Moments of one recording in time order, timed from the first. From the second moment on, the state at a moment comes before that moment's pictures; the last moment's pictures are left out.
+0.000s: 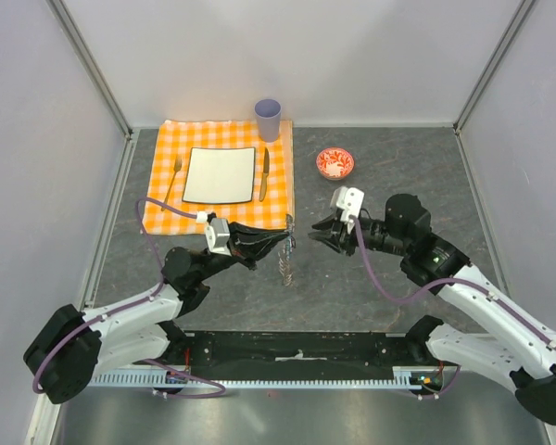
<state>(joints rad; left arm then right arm) -0.75 1.01 0.32 1.17 0.44 -0.25 0.76 0.91 0.88 -0.19 -0.45 -0.23</state>
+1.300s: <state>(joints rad) -0.75 1.05 0.32 1.24 0.51 -0.29 0.63 1.04 0.87 0.08 -0.88 -0.07</state>
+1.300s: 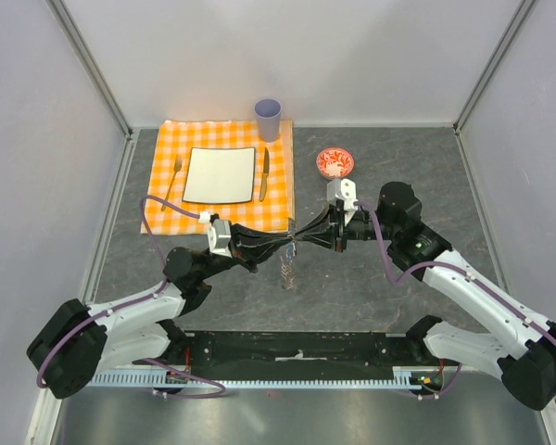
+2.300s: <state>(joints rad) -0.74 0.94 0.37 0.99 0.52 -0.20 0.63 1.06 0.95 -0.18 -0.84 -0.19</state>
